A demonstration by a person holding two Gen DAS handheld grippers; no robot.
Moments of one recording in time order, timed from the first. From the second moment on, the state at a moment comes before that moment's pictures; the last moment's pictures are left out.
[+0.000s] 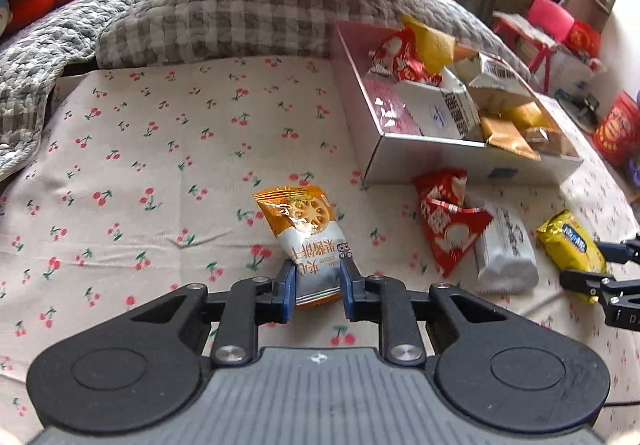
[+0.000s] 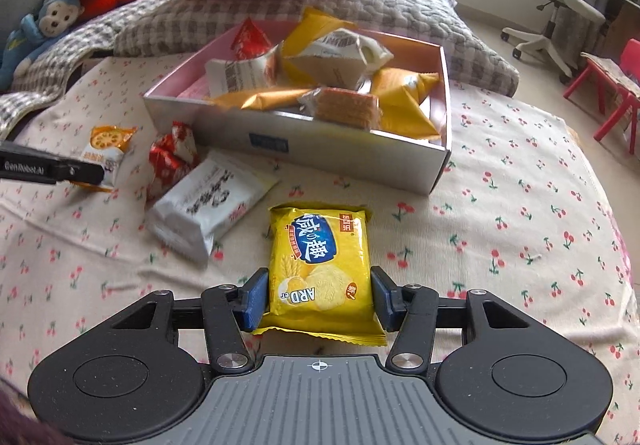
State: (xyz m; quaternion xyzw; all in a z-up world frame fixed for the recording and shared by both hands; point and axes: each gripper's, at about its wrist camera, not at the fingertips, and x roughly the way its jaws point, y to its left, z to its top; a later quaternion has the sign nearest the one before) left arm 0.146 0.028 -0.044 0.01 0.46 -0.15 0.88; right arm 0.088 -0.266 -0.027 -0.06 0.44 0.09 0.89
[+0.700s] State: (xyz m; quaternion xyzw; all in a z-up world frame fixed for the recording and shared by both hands) left arm 0.147 0.008 -0.053 0.05 0.41 -0.09 0.90; right arm 0.093 -0.262 -0.031 -0.06 0.42 0.09 0.90
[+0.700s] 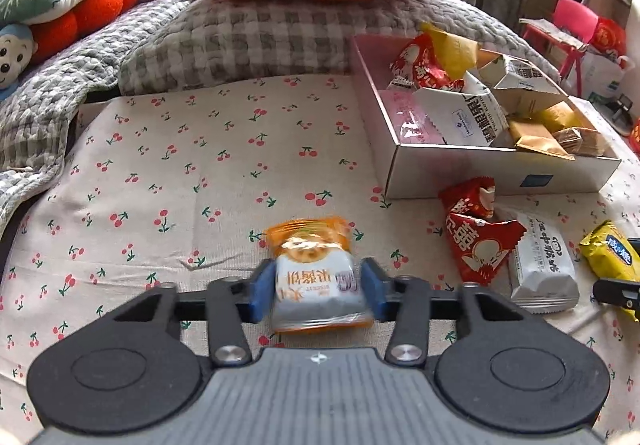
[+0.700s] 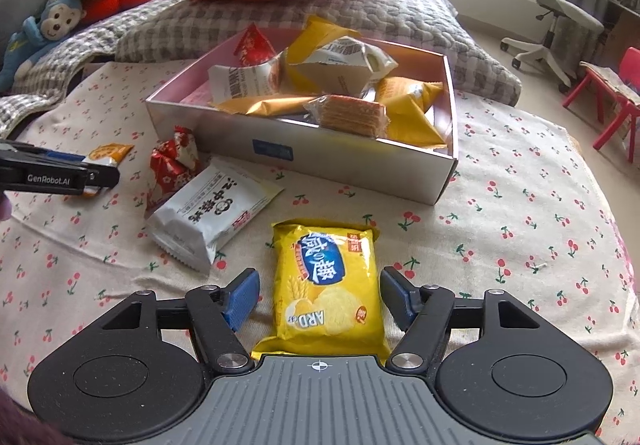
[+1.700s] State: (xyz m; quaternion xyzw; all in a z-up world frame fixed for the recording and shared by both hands) left arm 0.142 0.004 0.002 -0.07 0.38 -0.13 0.92; right arm 0.107 -0.303 0.038 0.11 0.34 0.03 0.93
